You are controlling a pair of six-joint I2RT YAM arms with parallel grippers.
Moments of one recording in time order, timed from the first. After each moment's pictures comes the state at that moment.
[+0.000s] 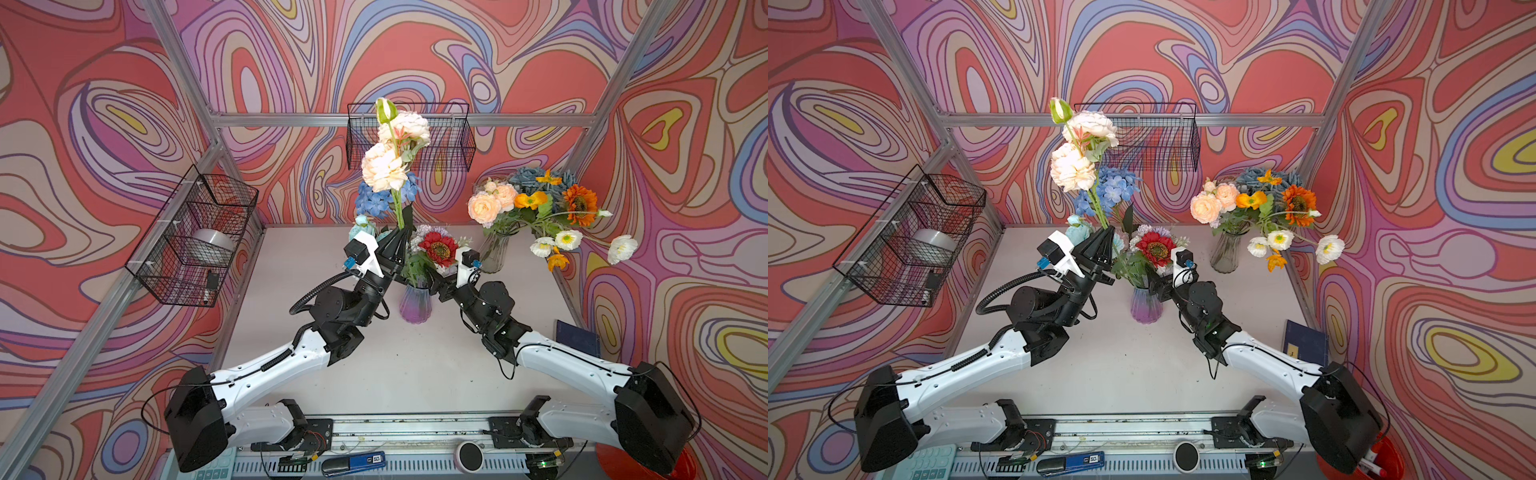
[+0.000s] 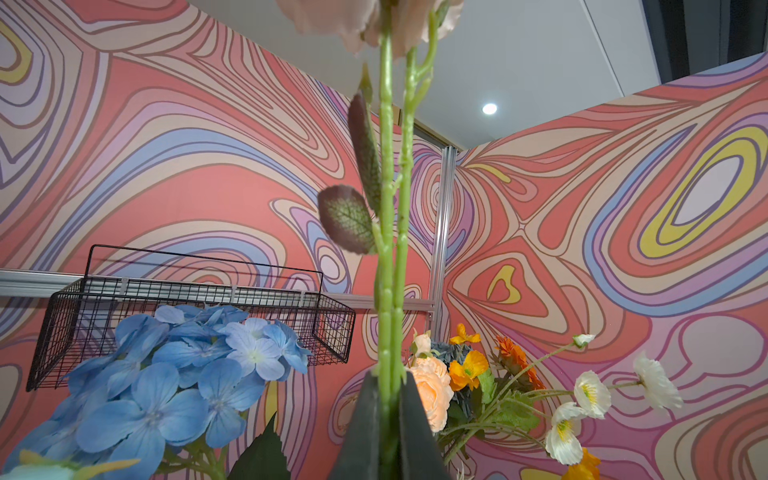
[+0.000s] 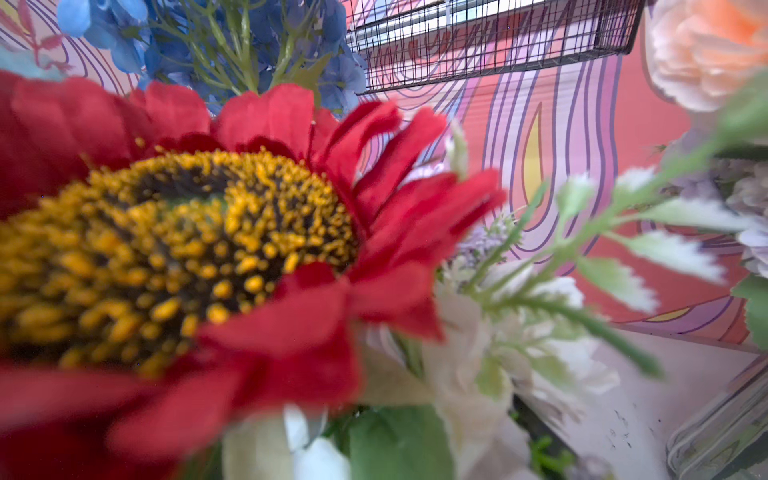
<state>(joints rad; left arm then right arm) -0.89 1.24 0.92 0.98 -0.22 0.00 0.64 1.22 0.64 0.62 0.18 0.14</state>
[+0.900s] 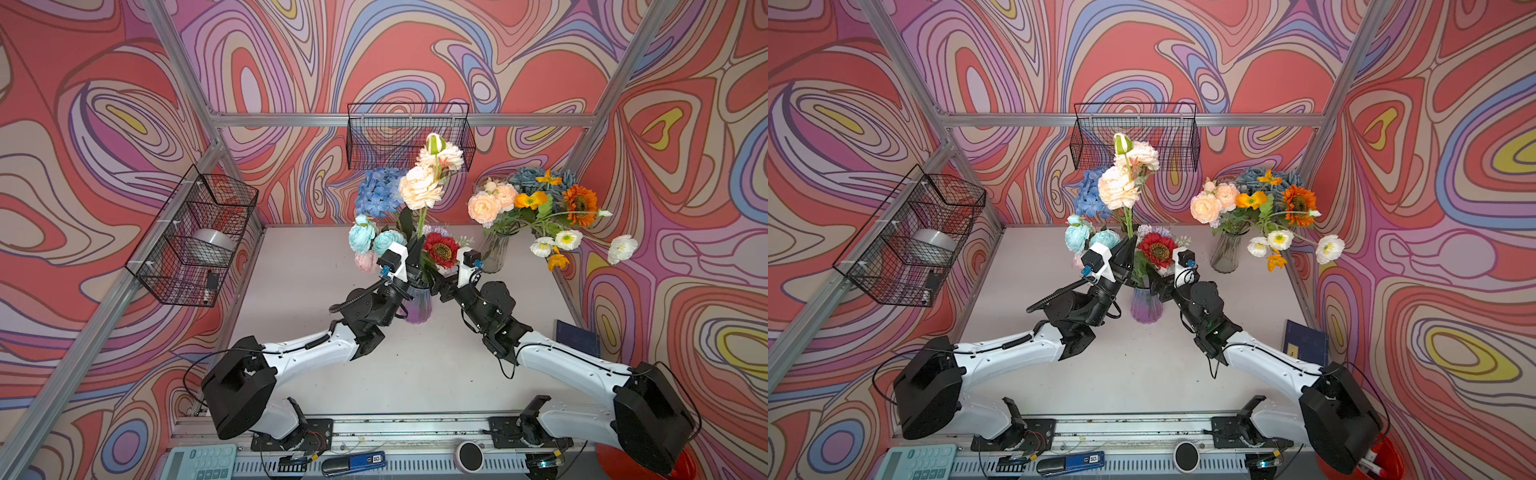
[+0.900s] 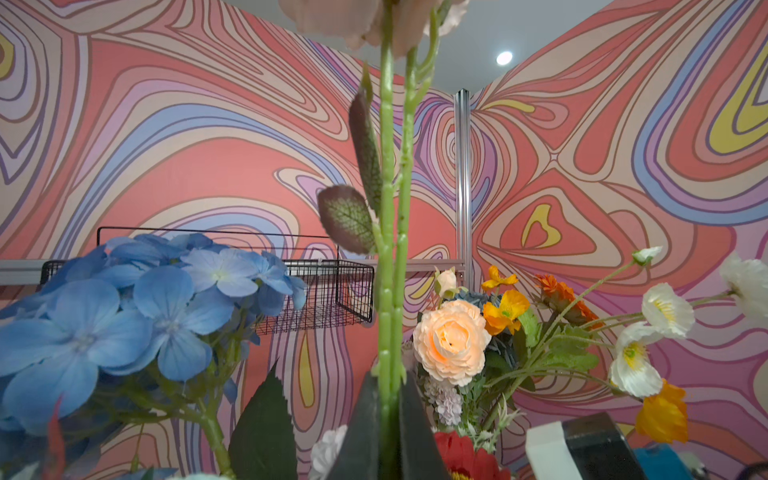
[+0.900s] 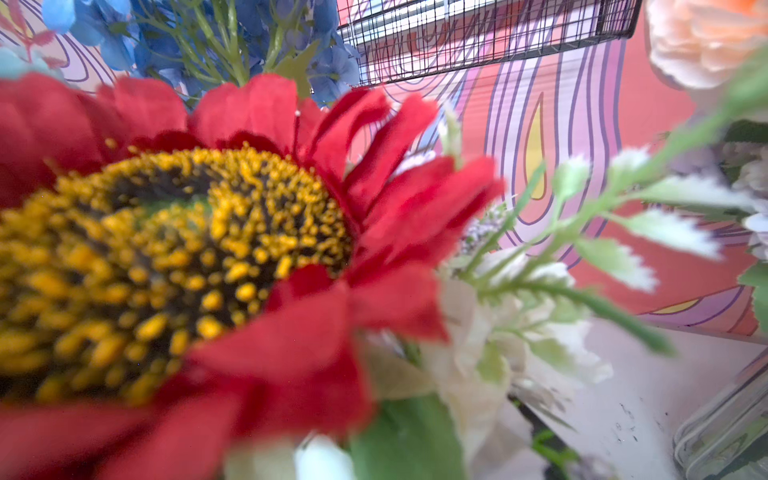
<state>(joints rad) -0.92 1.47 0.87 1.18 -0.29 0.16 0.63 1.22 0.64 0.62 0.16 0.16</state>
